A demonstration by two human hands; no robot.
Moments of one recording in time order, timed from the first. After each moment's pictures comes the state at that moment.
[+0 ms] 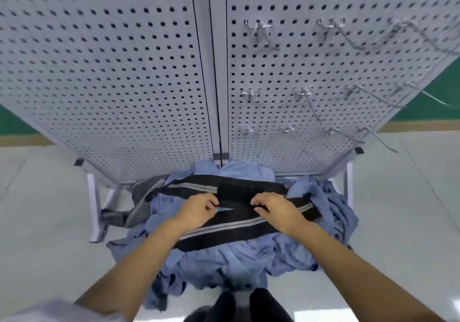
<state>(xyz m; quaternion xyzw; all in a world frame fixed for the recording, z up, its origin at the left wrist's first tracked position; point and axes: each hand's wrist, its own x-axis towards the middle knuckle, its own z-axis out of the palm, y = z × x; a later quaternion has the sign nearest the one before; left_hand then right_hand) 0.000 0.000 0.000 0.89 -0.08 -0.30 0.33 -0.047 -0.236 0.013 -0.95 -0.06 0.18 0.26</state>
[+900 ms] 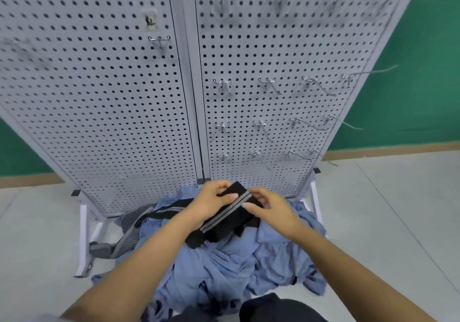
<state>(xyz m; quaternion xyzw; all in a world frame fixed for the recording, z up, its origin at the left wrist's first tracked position) -0.030 -0.074 0.135 0.80 -0.16 -0.21 0.55 -0.101 -0.247 0.128 -0.85 0.03 0.06 0.52</state>
